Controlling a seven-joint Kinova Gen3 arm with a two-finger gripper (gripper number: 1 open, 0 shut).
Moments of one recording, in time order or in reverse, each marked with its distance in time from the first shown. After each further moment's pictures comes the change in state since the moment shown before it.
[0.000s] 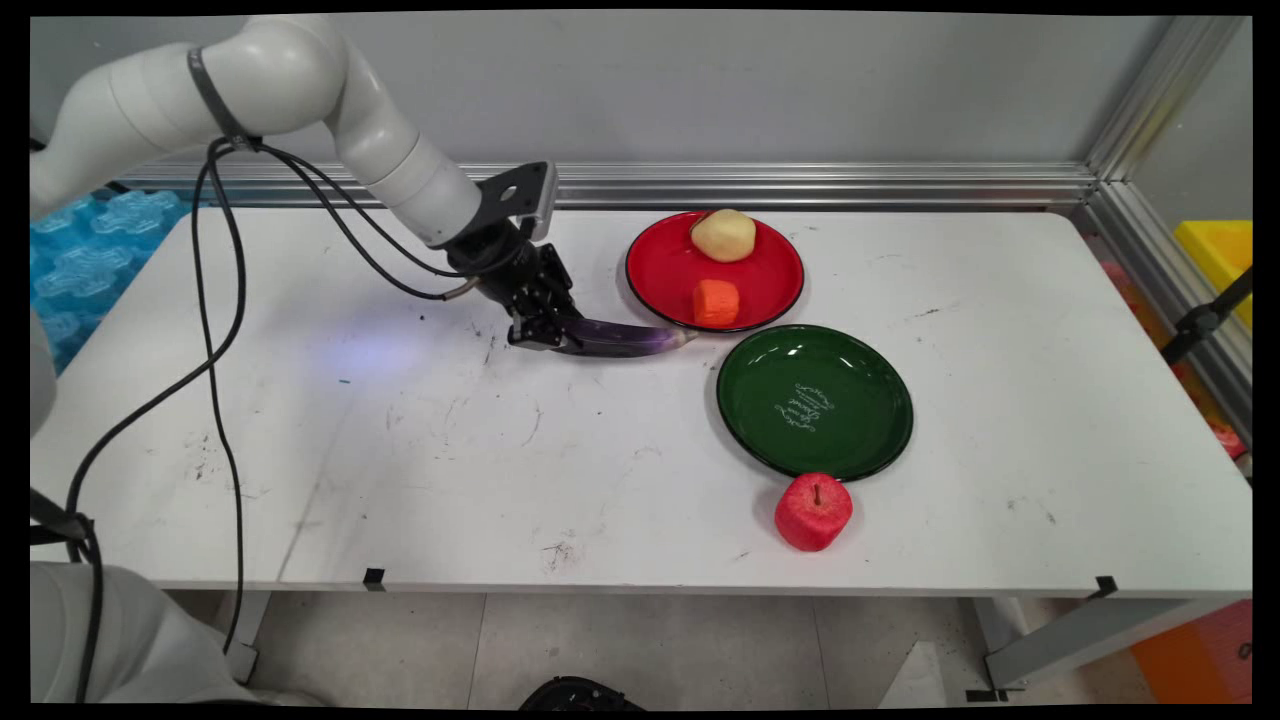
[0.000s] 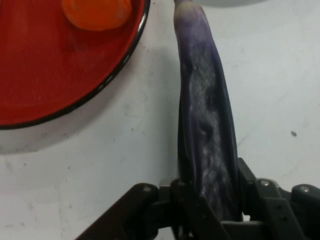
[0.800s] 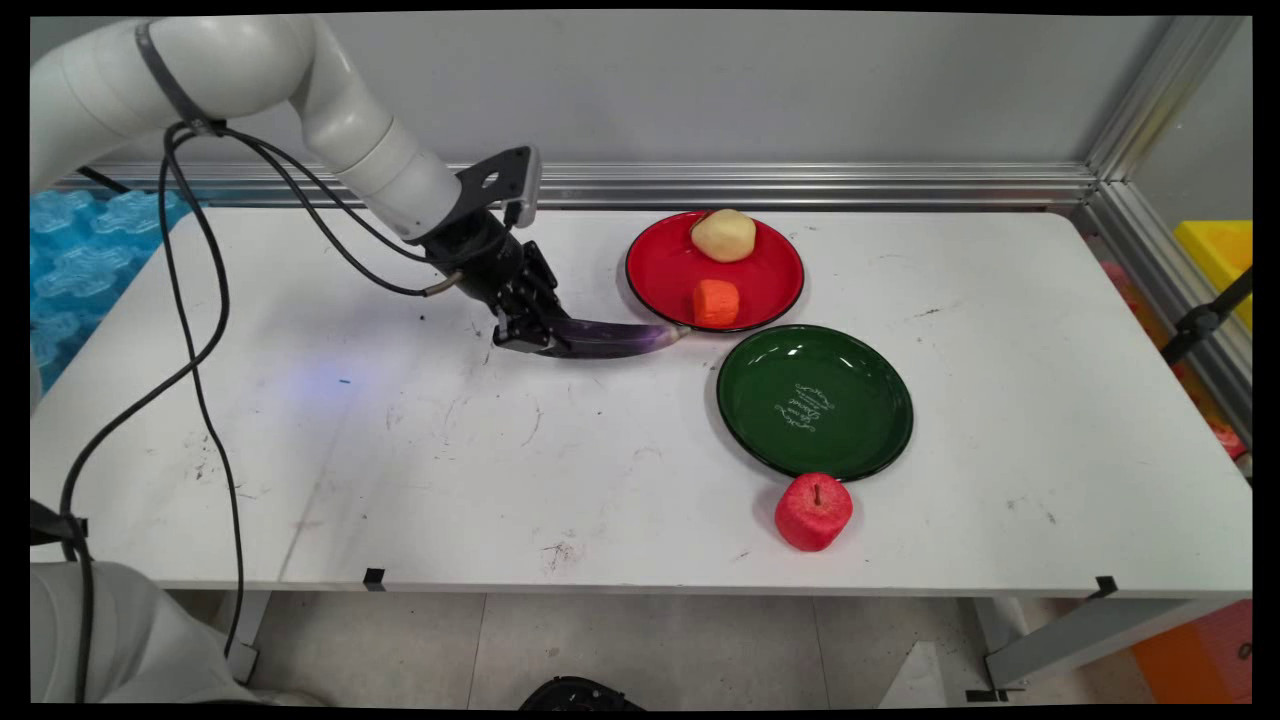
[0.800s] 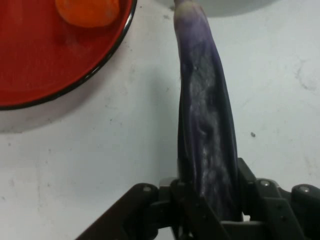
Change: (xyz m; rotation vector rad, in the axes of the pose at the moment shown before) arm 0.008 0.021 -0.028 -0.008 -0.011 -0.084
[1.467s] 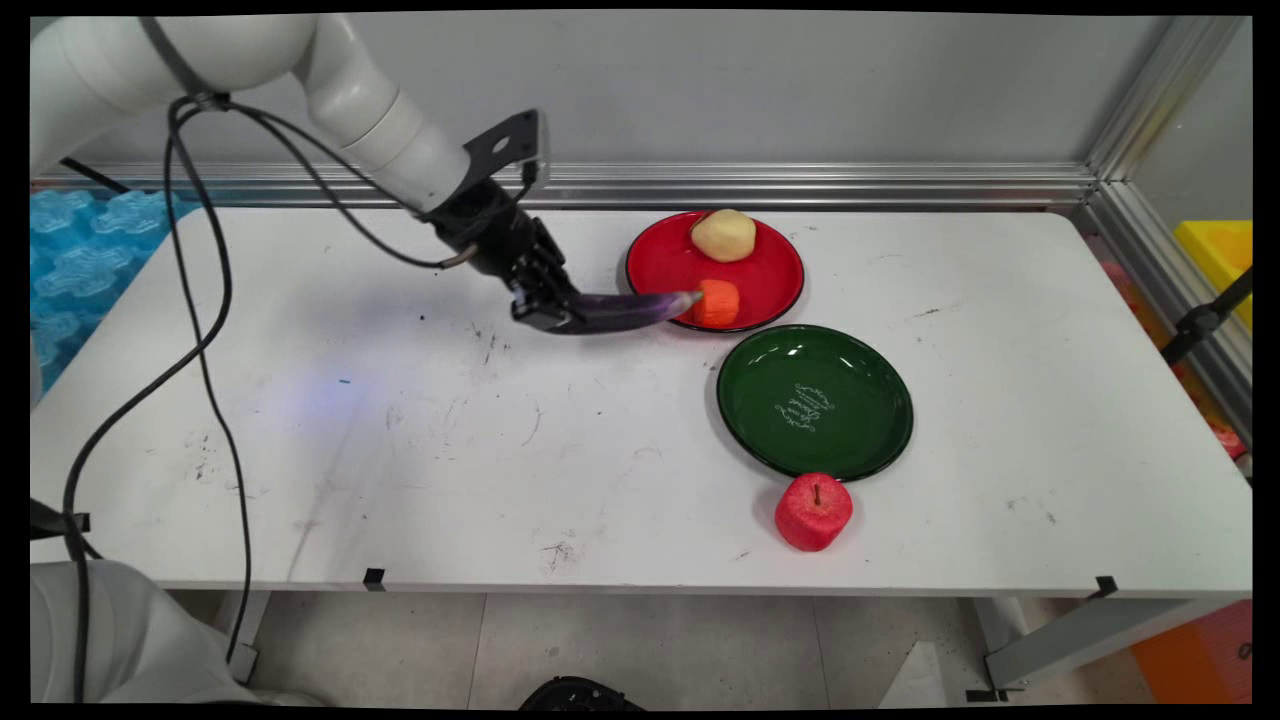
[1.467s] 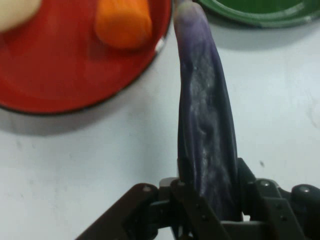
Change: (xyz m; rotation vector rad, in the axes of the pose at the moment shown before) arm 0.017 -0.006 -0.014 0.028 0.021 -0.109
